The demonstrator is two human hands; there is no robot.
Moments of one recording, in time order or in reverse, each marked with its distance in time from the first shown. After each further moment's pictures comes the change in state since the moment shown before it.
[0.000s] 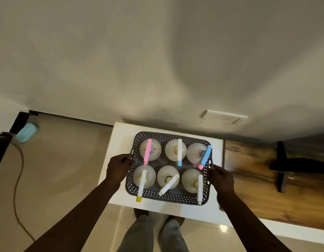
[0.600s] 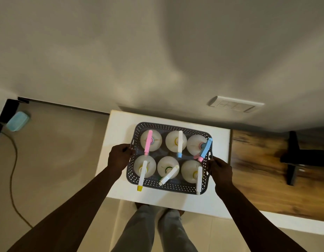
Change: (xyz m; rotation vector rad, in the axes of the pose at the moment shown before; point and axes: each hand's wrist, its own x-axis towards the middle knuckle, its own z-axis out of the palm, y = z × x) left_hand 0.051 -0.026 0.019 0.078 -0.014 -0.058; right_hand 0.034 0.032 0.030 0.017 0.028 0.058
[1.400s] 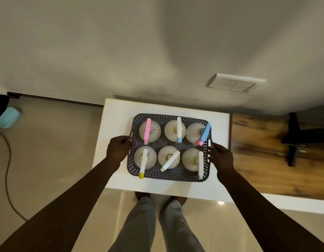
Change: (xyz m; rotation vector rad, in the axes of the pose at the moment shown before) left_hand 0.012 -0.037 0.011 -0.055 -0.049 0.012; right_hand 0.013 0.028 -0.002 0.025 -0.021 -0.027
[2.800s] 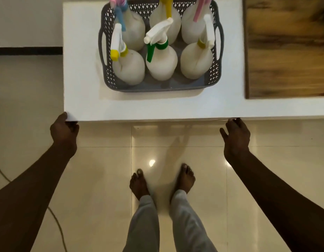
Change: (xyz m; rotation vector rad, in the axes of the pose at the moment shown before) left_hand -0.021 -0.252 -0.072 -0.578 0.359 -0.143; right_hand -0.072 0.255 -0.049 0.445 0.149 0.102
